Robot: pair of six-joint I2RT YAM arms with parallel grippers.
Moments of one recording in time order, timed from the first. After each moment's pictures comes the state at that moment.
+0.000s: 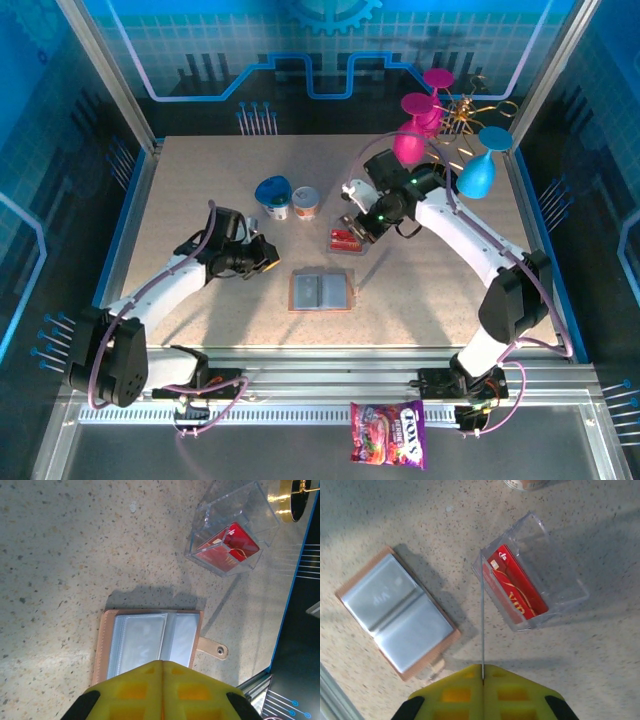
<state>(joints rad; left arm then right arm) -0.24 1.25 0.71 -0.38 0.51 -0.82 0.52 1.66 1.56 -1.05 -0.16 -0.37</state>
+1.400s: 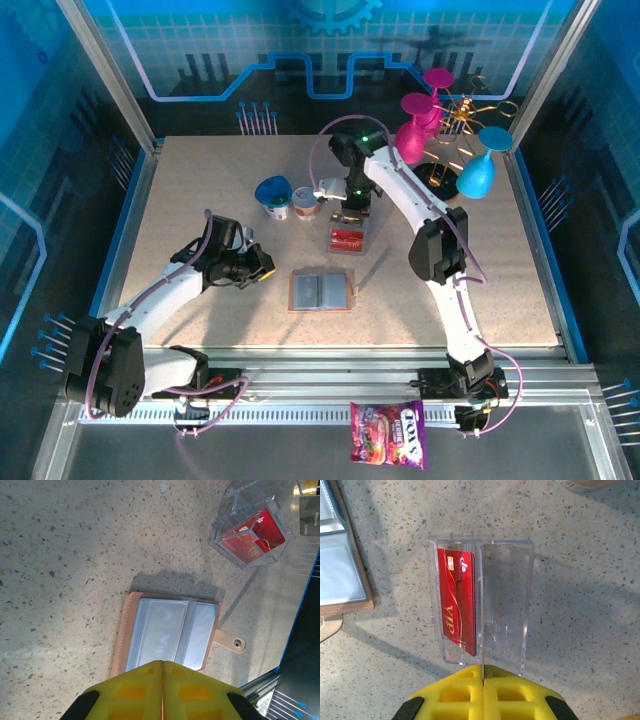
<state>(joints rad) -0.24 1.22 0.67 -0.43 0.50 -0.82 0.51 2.35 2.39 -1.54 -0.05 -0.92</state>
